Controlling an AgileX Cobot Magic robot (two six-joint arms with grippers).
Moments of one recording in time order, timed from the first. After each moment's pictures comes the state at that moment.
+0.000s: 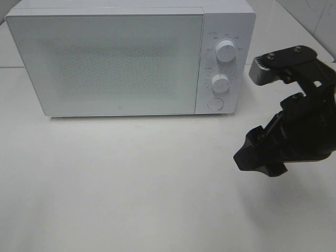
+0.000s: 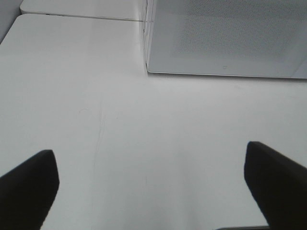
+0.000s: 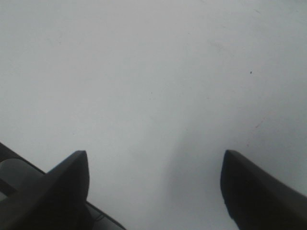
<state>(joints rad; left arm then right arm) -0.08 0.00 -0.52 -0.05 1.07 -0.08 0.54 1.17 -0.66 0.09 0.55 0.00</state>
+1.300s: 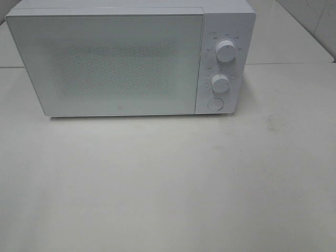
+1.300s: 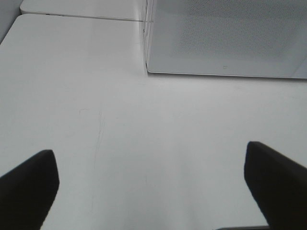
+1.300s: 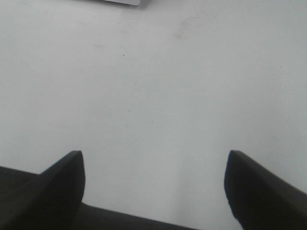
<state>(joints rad) -0.08 0.00 -0.52 -0.05 1.07 -0.08 0.31 0.34 -0.55 -0.13 1.01 0.16</state>
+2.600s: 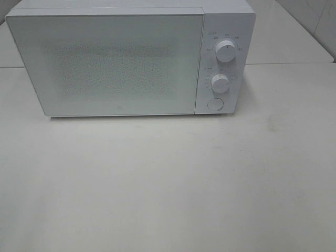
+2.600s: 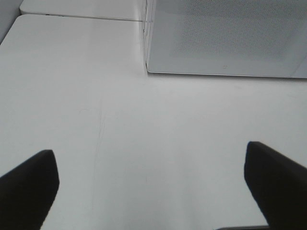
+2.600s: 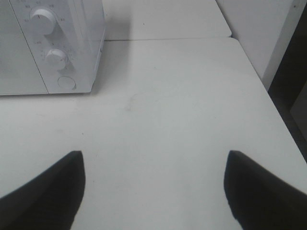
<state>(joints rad) -0.08 0.00 -0.52 -0.05 1.07 -0.08 0.08 0.01 -0.52 -0.12 0.95 0.13</state>
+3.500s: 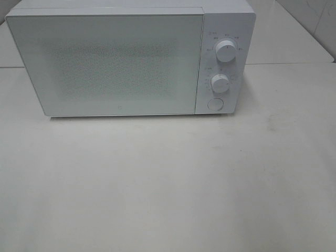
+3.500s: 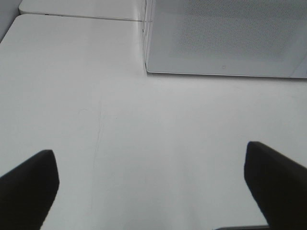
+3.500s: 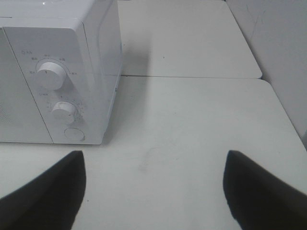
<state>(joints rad) -0.08 0.00 -0.52 -0.05 1.07 -0.08 0.08 0.60 -0.50 -0.12 0.31 0.13</state>
